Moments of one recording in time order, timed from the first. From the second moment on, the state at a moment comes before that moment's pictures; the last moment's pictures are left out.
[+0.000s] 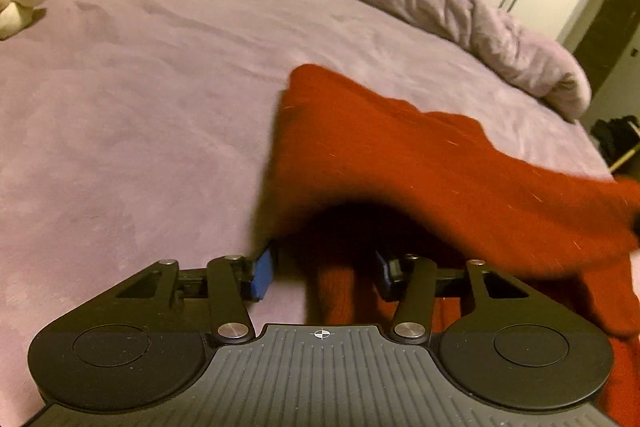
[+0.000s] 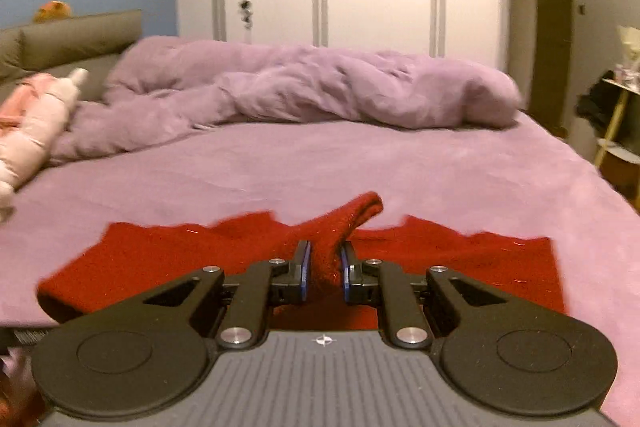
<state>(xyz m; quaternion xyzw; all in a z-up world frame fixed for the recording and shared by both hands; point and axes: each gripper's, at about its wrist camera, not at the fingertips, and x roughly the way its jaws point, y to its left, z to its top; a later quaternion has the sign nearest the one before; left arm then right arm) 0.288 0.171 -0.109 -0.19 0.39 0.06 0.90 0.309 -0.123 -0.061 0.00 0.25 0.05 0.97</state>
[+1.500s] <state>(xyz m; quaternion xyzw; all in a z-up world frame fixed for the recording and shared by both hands) 0.284 0.158 -0.100 -0.16 0.38 0.06 0.91 0.328 -0.218 -0.126 -0.11 0.29 -0.06 0.95</state>
